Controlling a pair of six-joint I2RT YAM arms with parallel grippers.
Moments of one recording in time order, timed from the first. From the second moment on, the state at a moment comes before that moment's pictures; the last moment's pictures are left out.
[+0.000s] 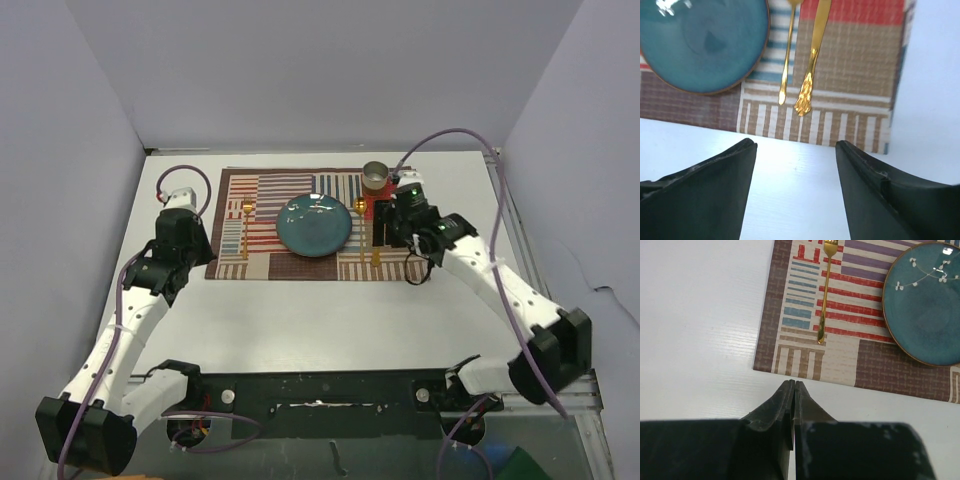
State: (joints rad) left arm -0.21 0.98 0.87 -0.54 -0.20 -0.36; right arm 0.49 1.41 1.17 -0.65 0.20 0.33
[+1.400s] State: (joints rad) left arm -0.21 1.05 0.87 -0.54 -0.20 -0.36; right arm 0.42 1.68 1.07 -0.38 -0.30 0.23
